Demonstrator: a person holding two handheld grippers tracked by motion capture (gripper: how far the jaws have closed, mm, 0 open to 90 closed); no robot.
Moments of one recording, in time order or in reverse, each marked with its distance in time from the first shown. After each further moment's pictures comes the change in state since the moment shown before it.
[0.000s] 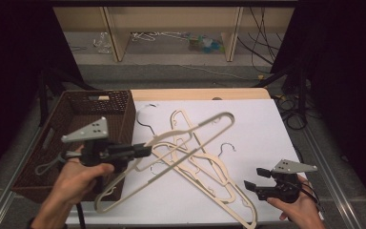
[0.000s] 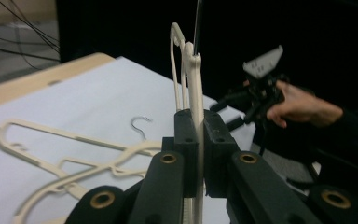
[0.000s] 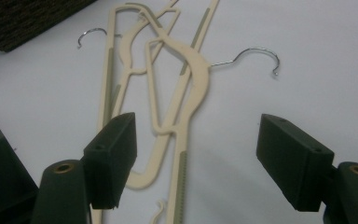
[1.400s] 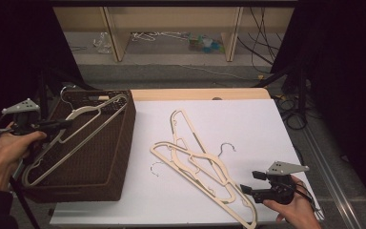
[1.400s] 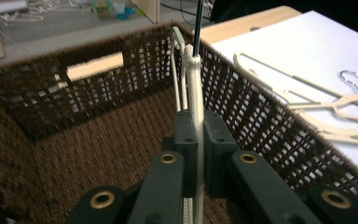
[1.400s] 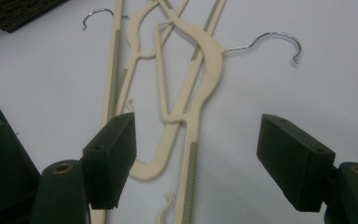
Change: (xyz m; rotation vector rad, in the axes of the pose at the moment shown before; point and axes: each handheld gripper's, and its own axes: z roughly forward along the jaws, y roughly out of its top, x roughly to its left) left arm 0.185 -0.049 -0.115 0.169 0.496 -0.080; right arm 0.002 -0.004 0.010 0.043 0.020 -0.032
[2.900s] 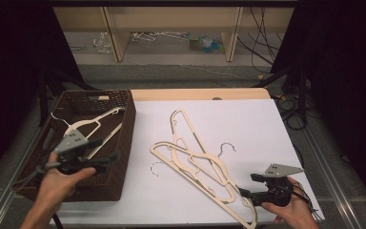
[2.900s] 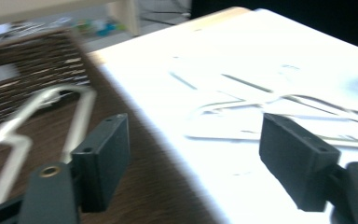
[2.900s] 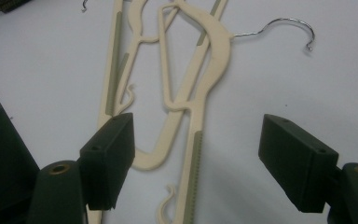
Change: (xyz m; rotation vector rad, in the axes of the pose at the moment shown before) left arm -0.176 -0.024 0.028 -0.074 -0.053 0.112; right arm 0.003 -0.005 0.007 0.039 0.006 -0.019
